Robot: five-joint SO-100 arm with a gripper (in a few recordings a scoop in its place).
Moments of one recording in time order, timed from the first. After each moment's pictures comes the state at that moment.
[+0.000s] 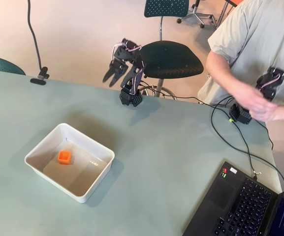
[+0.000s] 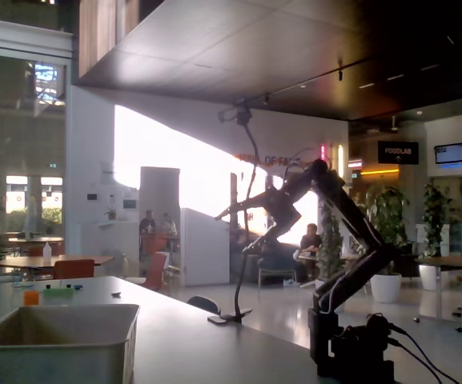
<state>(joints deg) 21.2 142.8 97.6 89.6 13.3</state>
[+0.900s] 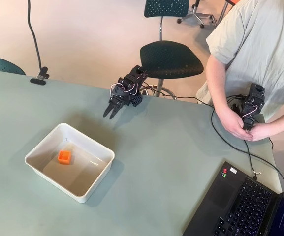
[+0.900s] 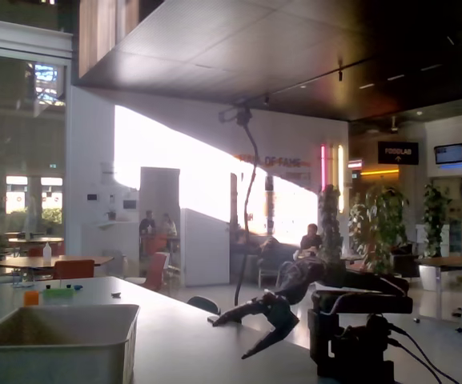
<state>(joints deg) 18.7 182.8 176.2 51.8 14.9</state>
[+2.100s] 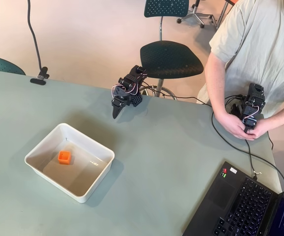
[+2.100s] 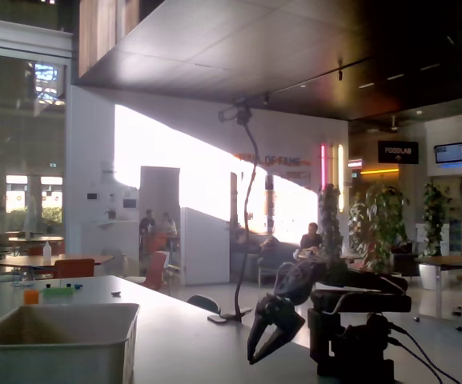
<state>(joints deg) 13.9 183.4 176.2 55.9 7.6</state>
